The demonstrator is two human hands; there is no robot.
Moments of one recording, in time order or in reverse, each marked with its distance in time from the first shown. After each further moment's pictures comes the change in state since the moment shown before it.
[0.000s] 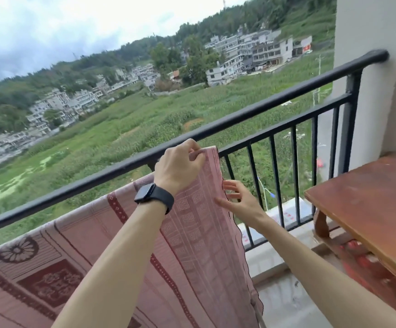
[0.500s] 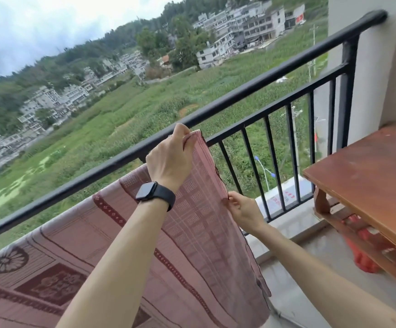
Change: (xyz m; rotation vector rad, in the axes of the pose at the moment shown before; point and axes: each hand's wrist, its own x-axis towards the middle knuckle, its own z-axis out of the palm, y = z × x) left_hand 0.009 0.009 0.030 0.185 0.272 0.104; right_hand 0.005 0.087 0.015 -0.192 0.128 -0.031
